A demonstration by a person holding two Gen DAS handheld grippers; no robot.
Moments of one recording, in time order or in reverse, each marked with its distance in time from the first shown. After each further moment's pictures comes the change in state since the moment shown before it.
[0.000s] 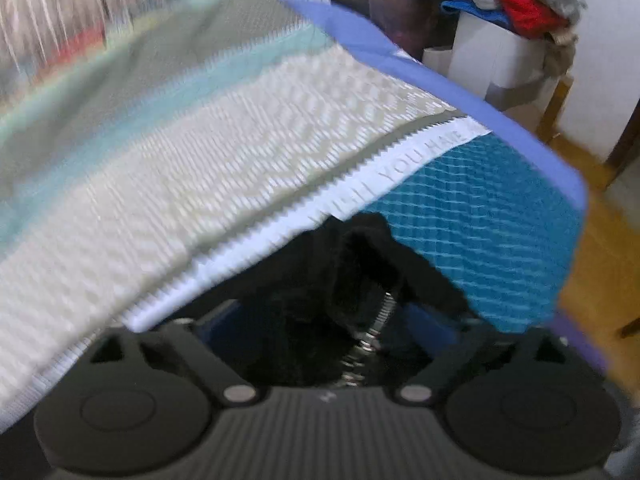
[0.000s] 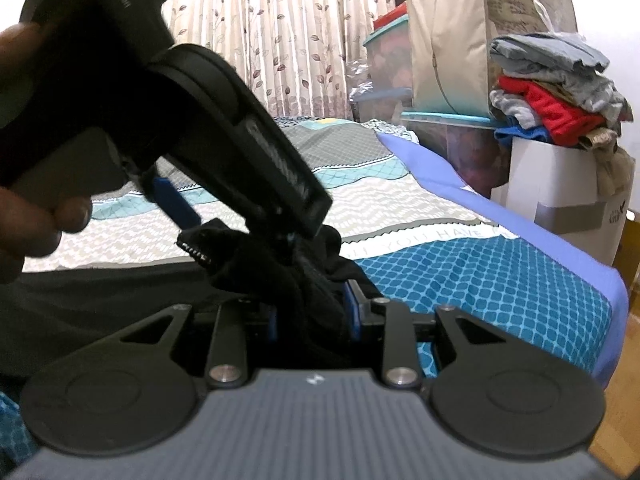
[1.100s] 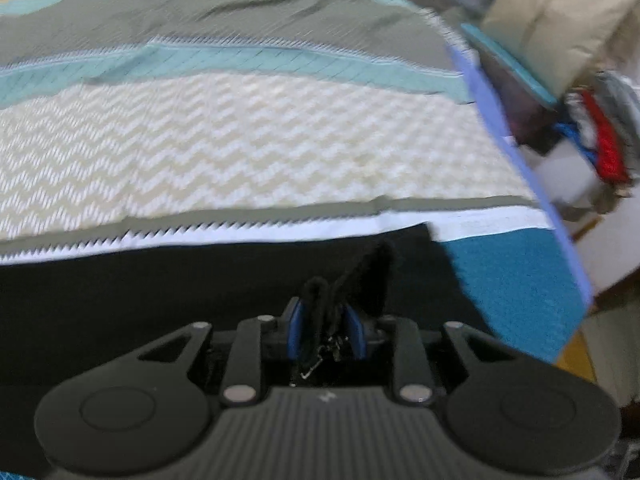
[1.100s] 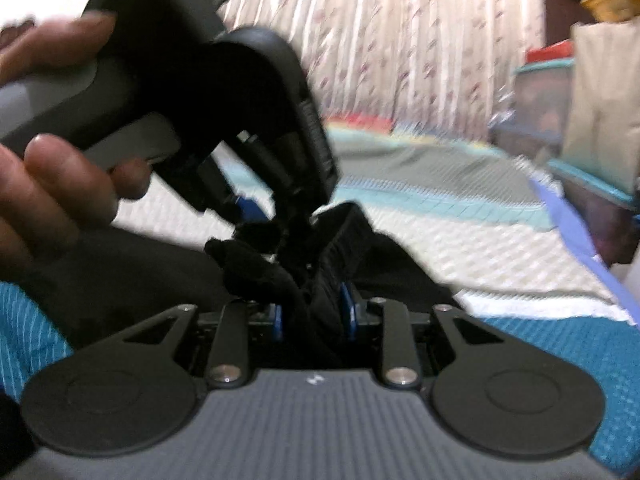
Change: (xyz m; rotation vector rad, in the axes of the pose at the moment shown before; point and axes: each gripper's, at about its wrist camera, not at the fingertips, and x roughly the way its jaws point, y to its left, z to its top) left arm -0.048 0.173 -0.088 -0.439 -0.084 -0.030; right arm 0.009 0.151 0.014 -0.306 0.153 0.296
